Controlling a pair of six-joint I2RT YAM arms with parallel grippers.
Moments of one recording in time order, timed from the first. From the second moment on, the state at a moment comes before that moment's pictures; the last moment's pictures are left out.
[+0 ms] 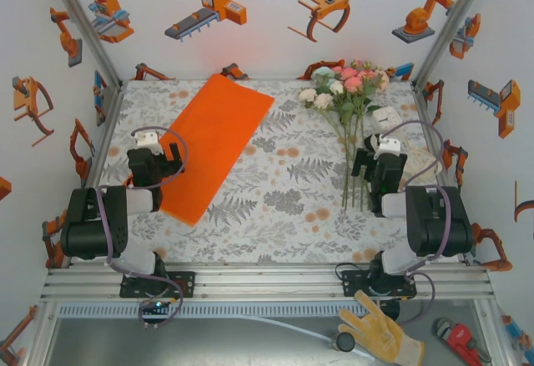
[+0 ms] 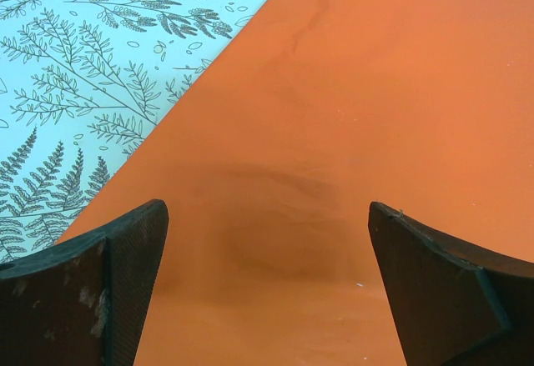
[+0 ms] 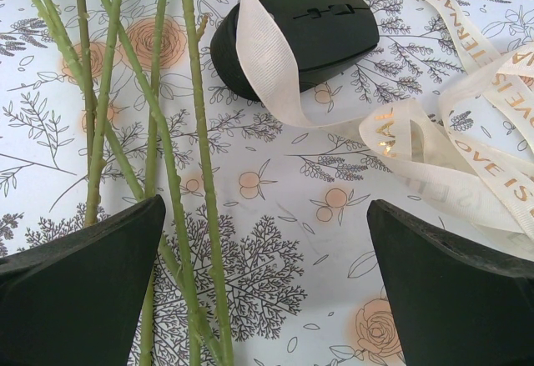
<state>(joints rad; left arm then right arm) -0.01 1.54 0.42 0.75 -0.04 -0.06 0.00 1.54 0.35 0.79 0.15 0.03</state>
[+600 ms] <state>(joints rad) -0.17 1.08 0.63 0.17 -0.14 -0.10 0.11 0.95 0.82 -0.07 -0.07 0.32</state>
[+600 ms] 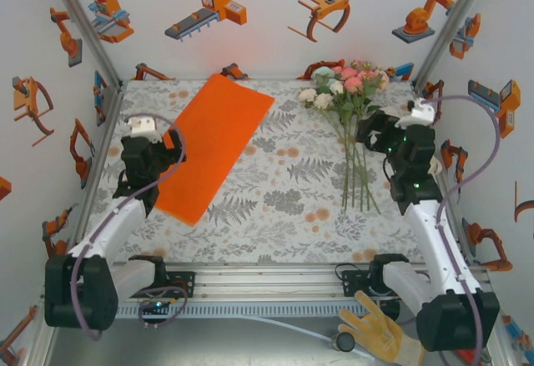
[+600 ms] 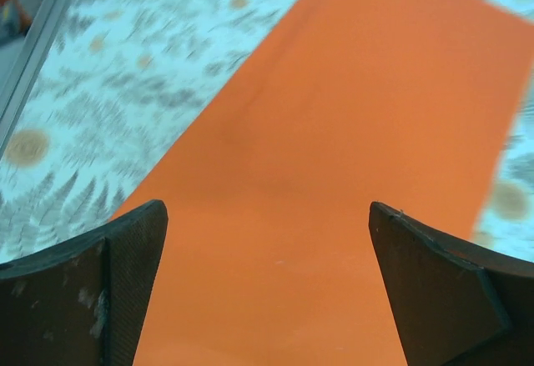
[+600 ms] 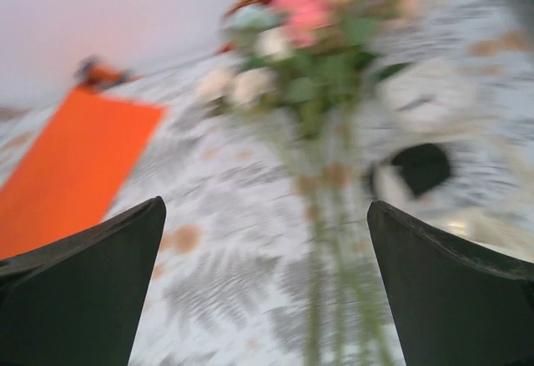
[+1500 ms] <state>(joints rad) -0.72 1.49 1.03 -1.03 -0.24 0.26 0.58 1.01 0.80 -0.36 -0.19 0.13</state>
